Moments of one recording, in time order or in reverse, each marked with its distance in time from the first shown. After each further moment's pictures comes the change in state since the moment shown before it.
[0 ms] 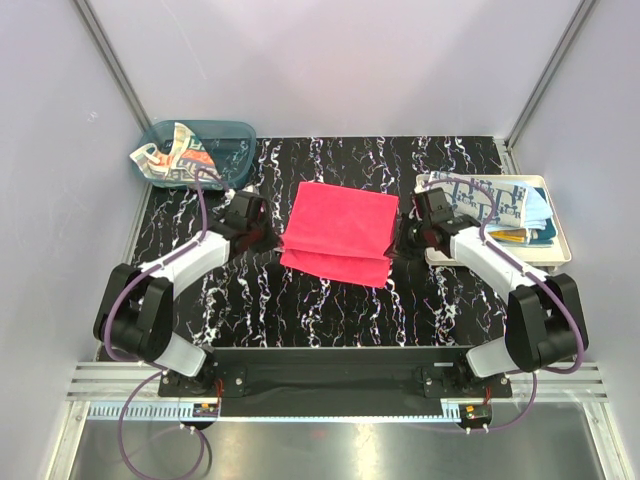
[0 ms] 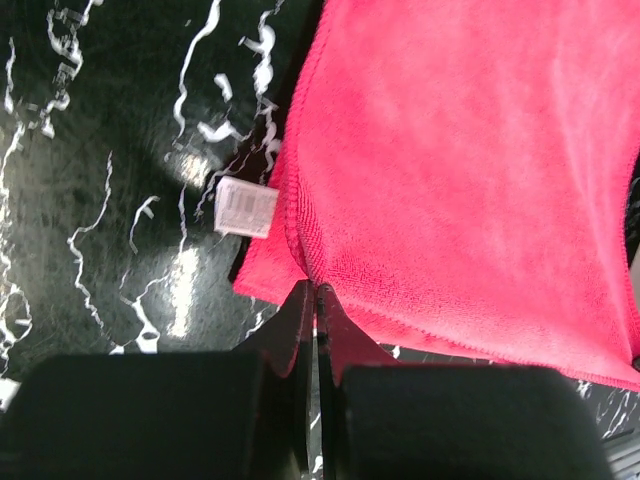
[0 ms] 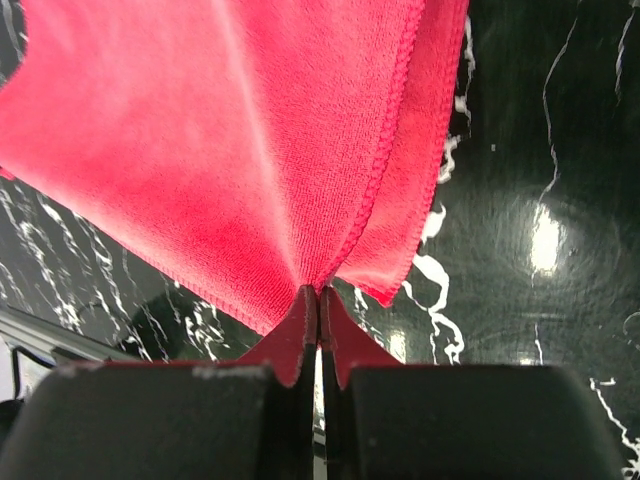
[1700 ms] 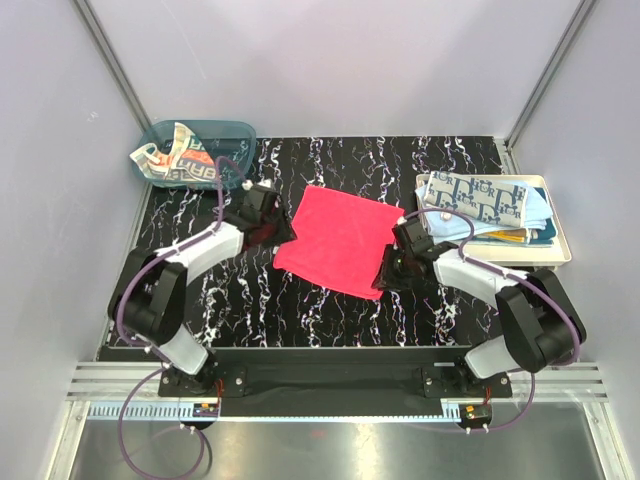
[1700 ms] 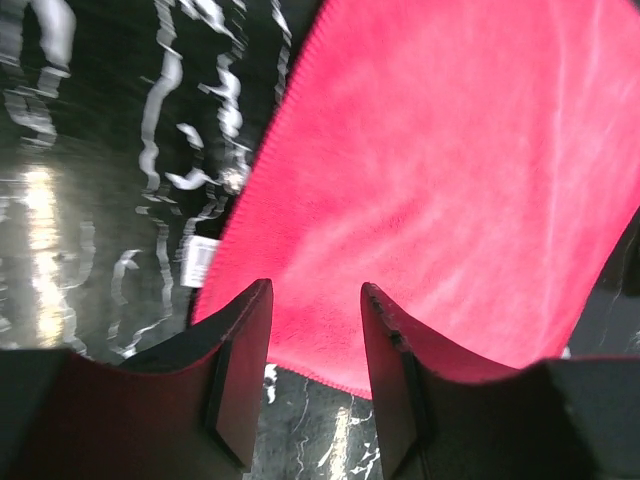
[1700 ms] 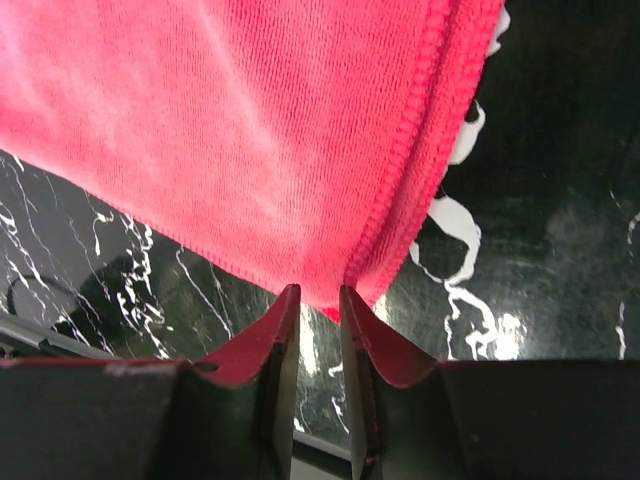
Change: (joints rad) left arm -0.047 0.087 0.092 0.003 -0.051 0.100; right arm 0.159 0.005 -0.223 0.134 0.048 0.097
